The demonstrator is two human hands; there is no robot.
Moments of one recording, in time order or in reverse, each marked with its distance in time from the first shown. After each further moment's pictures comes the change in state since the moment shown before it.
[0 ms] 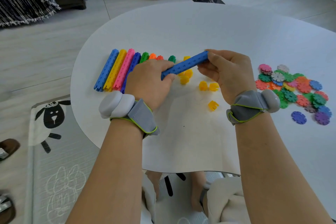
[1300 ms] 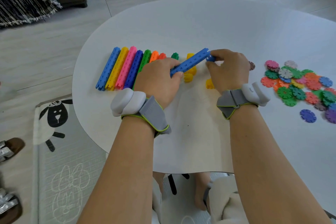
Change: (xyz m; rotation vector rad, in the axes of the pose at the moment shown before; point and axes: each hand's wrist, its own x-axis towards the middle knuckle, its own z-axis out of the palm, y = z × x) left_hand 0.005 0.005 0.011 -0.033 -0.039 -0.062; right_hand 0.031 0.034 -0.002 -1.033 0.185 -0.263
